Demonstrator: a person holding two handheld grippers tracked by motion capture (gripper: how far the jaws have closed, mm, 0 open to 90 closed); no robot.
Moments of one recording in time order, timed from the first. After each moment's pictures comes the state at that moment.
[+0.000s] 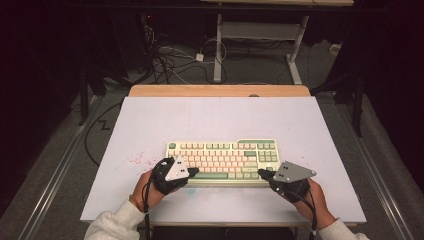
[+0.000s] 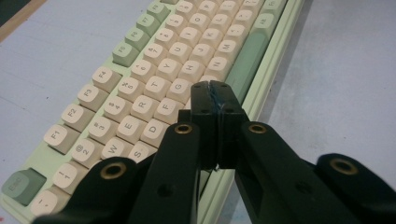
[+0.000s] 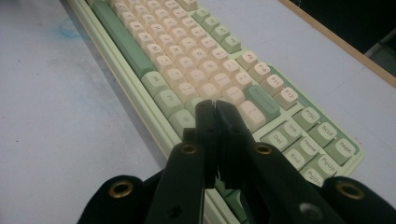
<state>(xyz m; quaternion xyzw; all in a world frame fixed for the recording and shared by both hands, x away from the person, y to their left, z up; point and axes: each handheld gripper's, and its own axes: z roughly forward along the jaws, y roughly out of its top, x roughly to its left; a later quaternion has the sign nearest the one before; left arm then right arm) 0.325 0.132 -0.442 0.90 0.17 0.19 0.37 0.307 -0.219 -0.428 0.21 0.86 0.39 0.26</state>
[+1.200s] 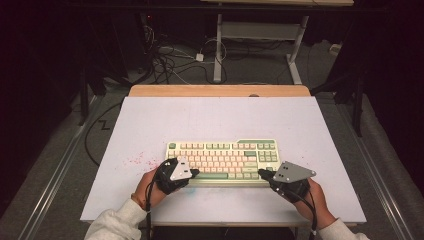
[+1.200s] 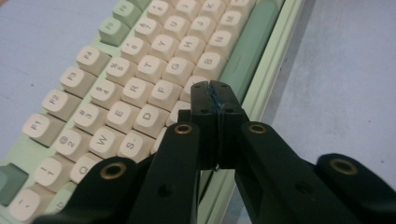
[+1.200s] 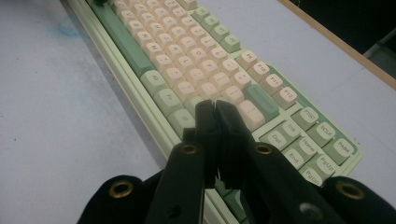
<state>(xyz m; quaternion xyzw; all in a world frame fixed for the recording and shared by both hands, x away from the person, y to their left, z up) 0.332 0.131 -0.449 0.90 0.17 0.19 0.35 0.307 -0.220 -0.428 0.21 0.86 0.38 0.26</state>
